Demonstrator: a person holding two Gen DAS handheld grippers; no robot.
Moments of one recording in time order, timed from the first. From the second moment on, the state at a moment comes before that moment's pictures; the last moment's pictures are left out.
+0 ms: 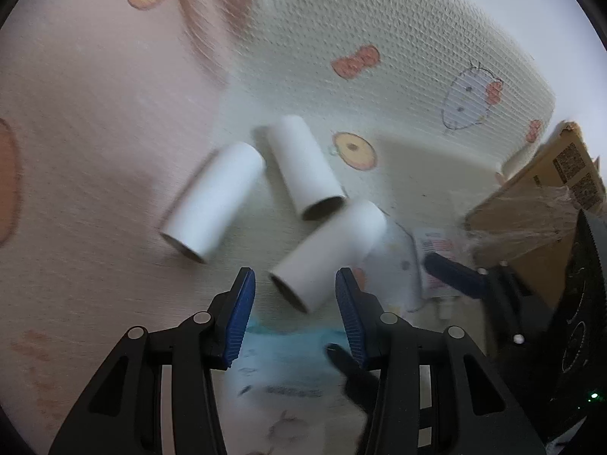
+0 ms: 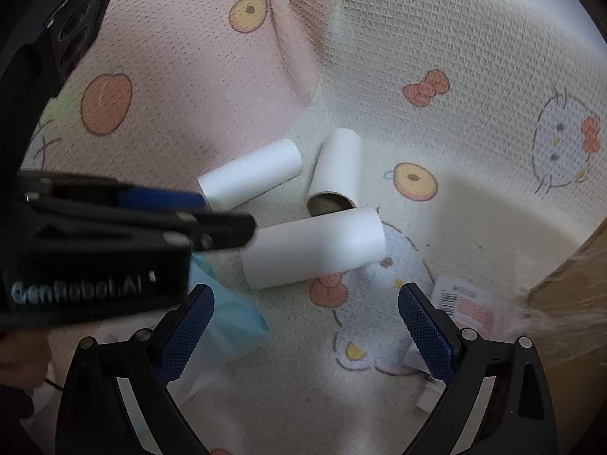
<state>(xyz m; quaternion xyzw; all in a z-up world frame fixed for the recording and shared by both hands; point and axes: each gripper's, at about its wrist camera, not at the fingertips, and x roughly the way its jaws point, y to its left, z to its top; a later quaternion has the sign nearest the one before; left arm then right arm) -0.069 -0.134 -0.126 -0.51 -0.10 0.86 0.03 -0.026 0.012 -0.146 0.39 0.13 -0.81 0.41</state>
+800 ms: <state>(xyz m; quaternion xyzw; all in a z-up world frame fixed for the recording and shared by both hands) -0.097 -0.132 -0.159 -0.55 -0.23 0.80 0.05 -0.046 0.024 -0.152 0.43 0.09 -0.80 0.40</state>
